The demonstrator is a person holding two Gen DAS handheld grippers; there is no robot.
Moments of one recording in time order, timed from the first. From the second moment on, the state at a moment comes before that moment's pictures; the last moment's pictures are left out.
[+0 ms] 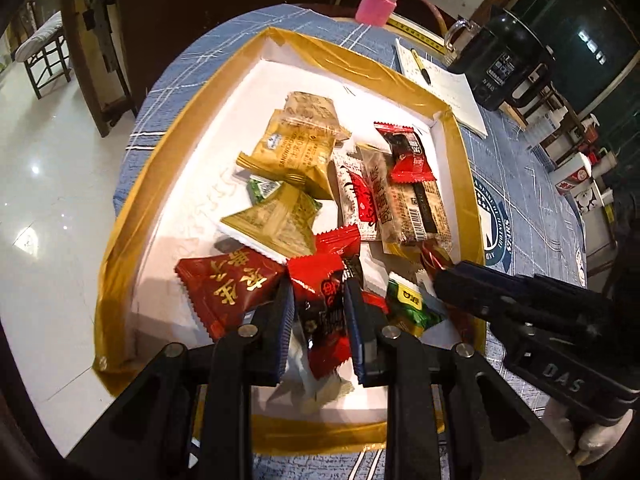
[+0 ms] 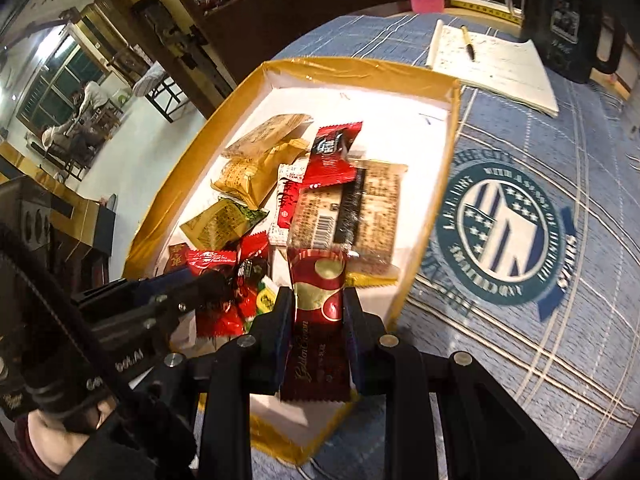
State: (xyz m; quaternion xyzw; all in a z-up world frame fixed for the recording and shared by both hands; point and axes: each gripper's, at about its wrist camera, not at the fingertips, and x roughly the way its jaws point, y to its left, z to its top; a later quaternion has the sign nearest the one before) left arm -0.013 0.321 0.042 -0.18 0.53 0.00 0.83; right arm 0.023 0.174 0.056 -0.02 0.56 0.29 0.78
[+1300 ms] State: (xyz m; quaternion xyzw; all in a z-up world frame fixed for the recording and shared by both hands) left arm -0.078 0.227 0.110 -0.10 0.48 0.11 0.86; right arm -0.053 0.057 0.099 0.01 0.51 0.27 0.81
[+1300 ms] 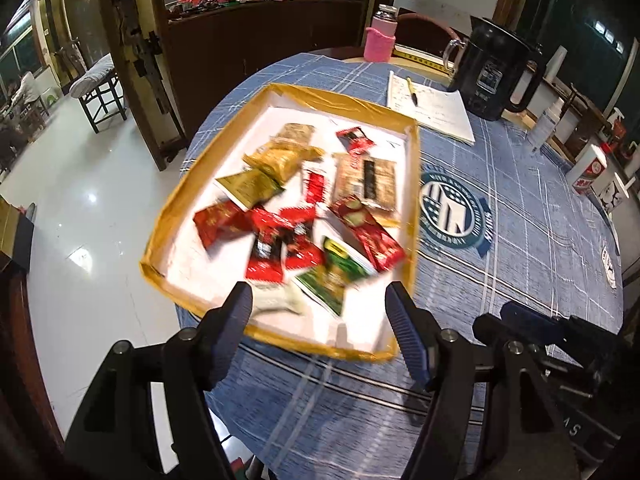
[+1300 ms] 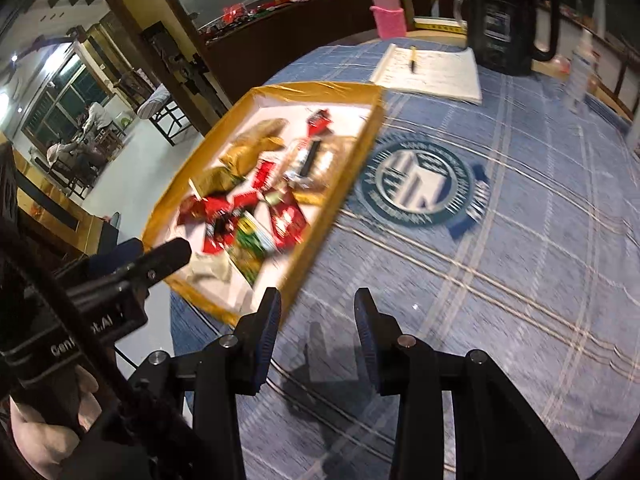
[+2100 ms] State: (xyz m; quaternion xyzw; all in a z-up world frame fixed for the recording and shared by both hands) left arm -0.100 0.173 0.124 -0.07 0.47 0.16 0.87; right arm -0.081 0.021 0.114 -0.01 0.48 0.29 0.83
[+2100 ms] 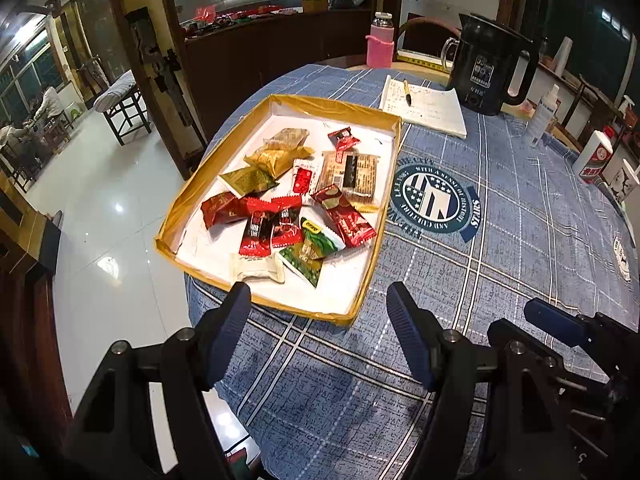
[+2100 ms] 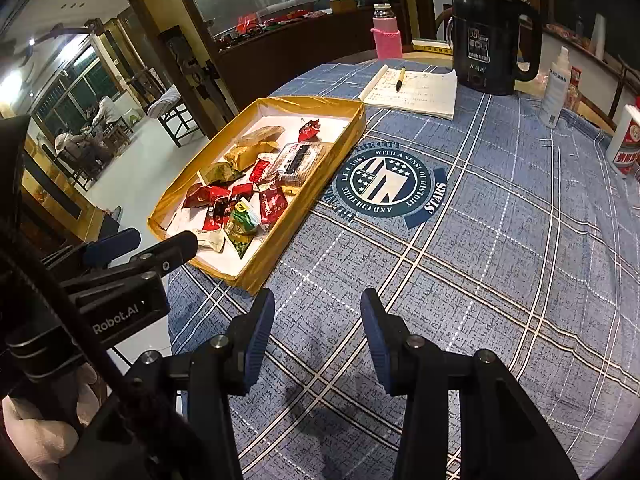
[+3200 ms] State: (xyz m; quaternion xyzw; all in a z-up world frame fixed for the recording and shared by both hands) left arm -0.145 0.179 0.173 -0.05 0.36 0.20 0.91; right arm -0.108 0.043 0.122 -0.05 0.46 0.29 0.84
